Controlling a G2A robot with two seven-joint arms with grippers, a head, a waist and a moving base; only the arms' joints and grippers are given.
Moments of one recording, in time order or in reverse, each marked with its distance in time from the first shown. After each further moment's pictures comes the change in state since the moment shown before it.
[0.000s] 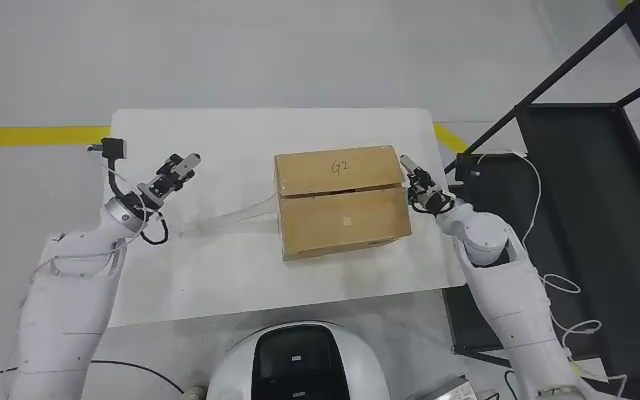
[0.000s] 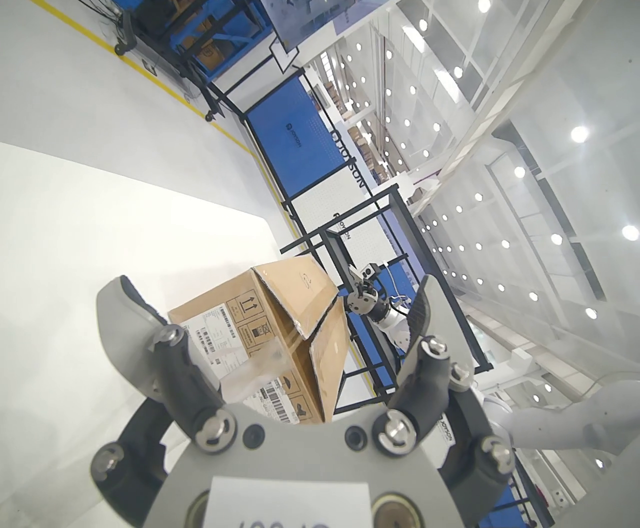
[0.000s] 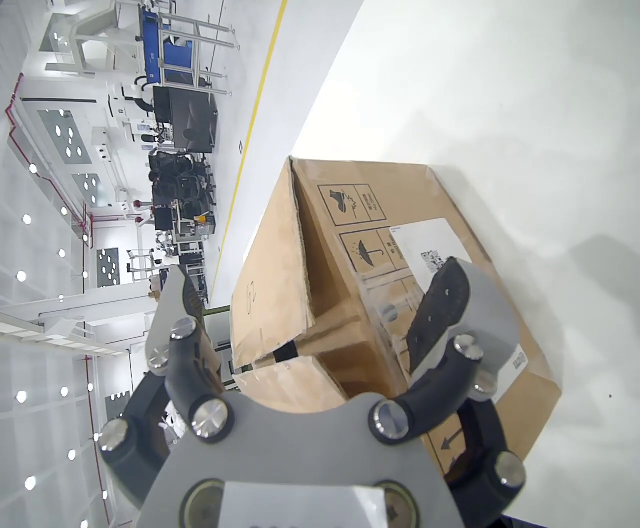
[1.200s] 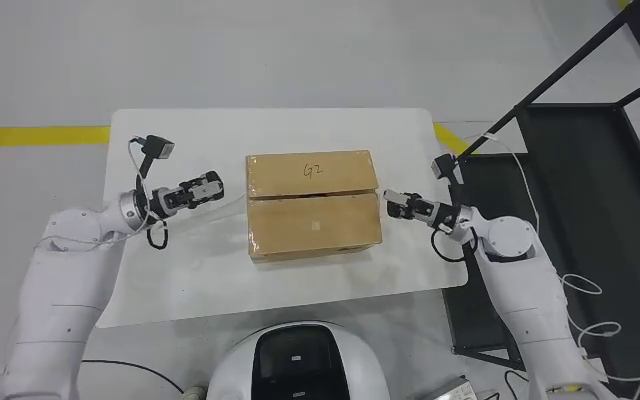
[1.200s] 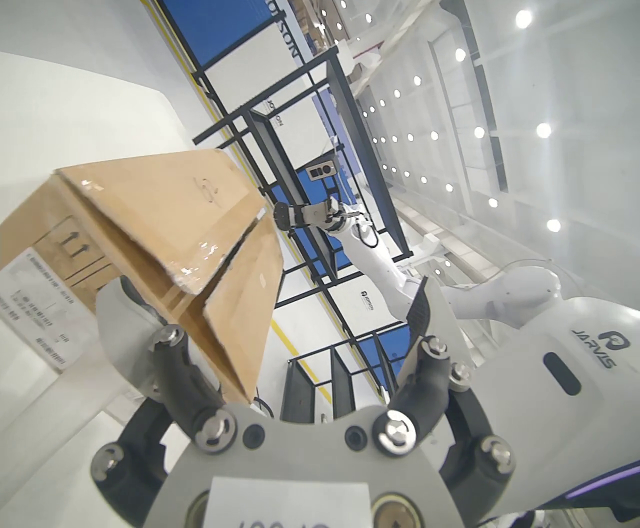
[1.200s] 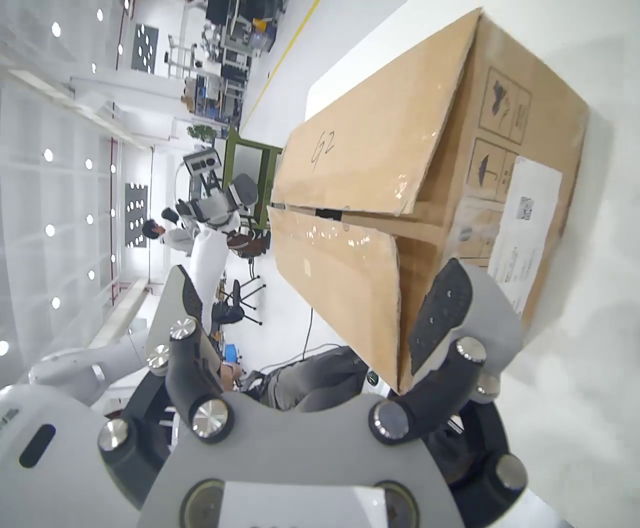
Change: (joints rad) left arm -0.161 0.021 0.124 0.110 -0.384 -0.040 -0.569; right arm -0.001 0.045 0.070 0.026 0.057 -0.494 0.634
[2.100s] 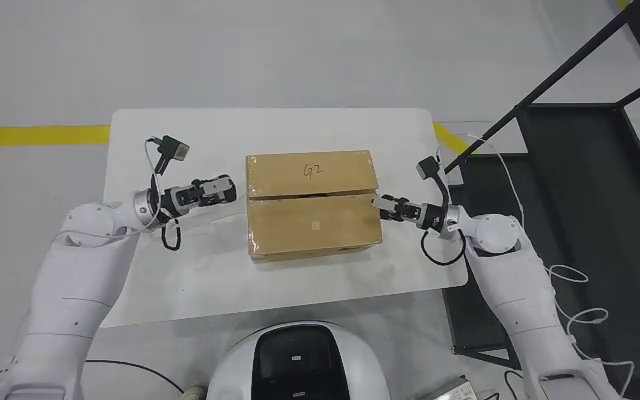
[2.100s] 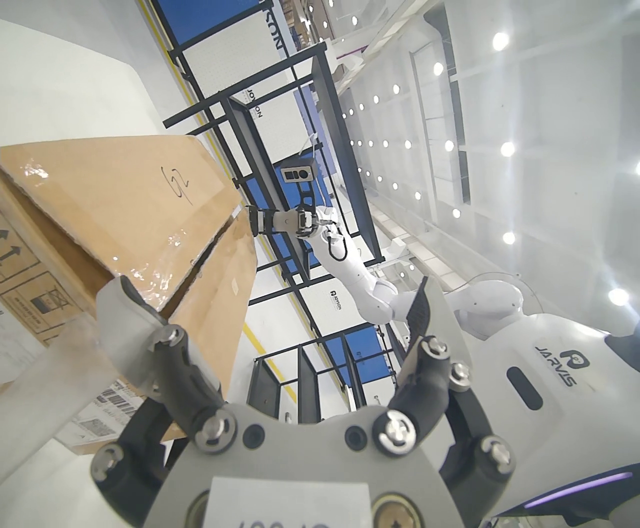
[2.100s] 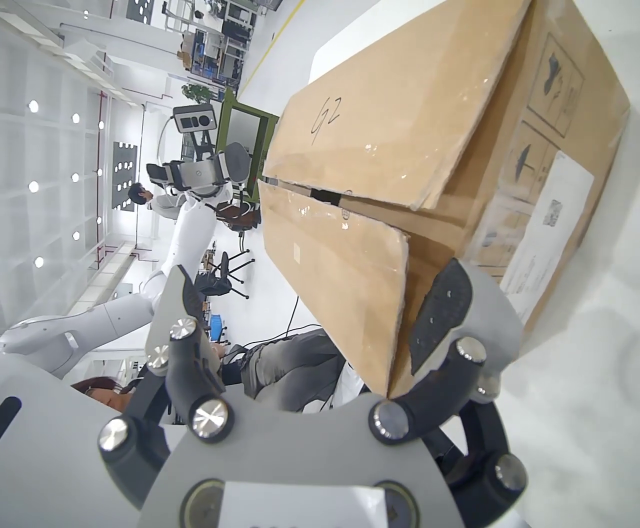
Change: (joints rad) left arm -0.041 -0.007 0.084 0.073 -0.068 0.051 0.010; right arm 0.077 -0.006 -0.099 0.092 -0.014 -0.104 0.007
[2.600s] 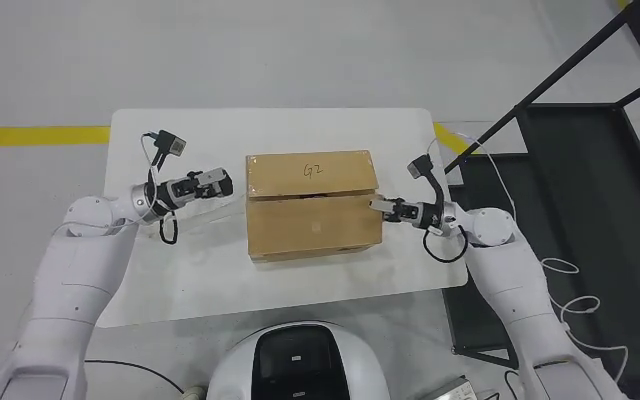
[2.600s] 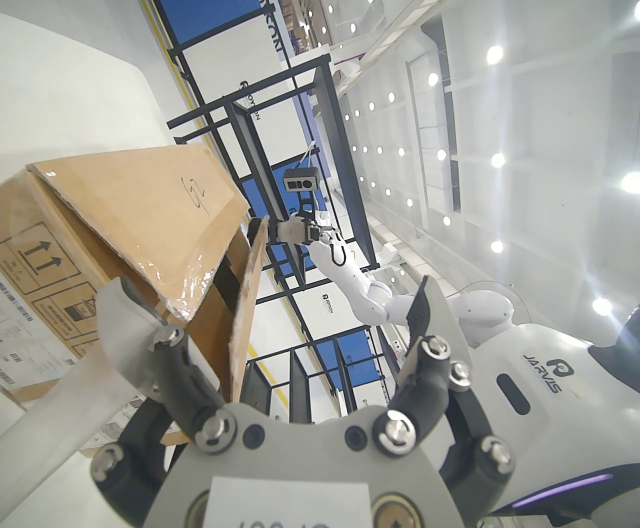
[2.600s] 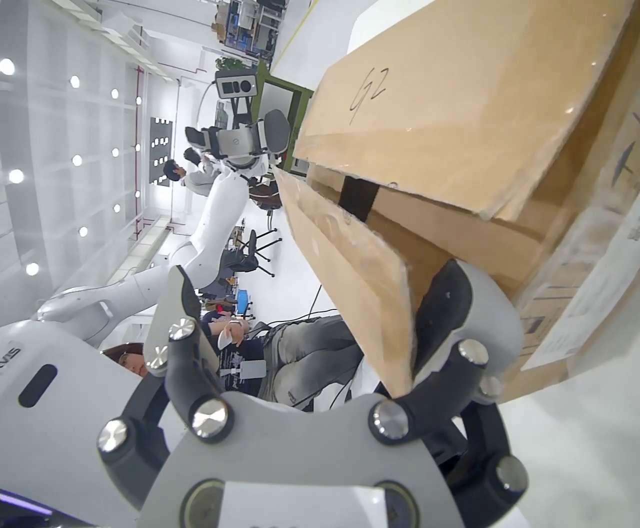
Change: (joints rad) left arm -0.062 -0.013 0.018 0.119 -0.067 -0.030 -0.030; right arm 0.061 0.005 -0.042 0.074 0.182 -0.043 0.160
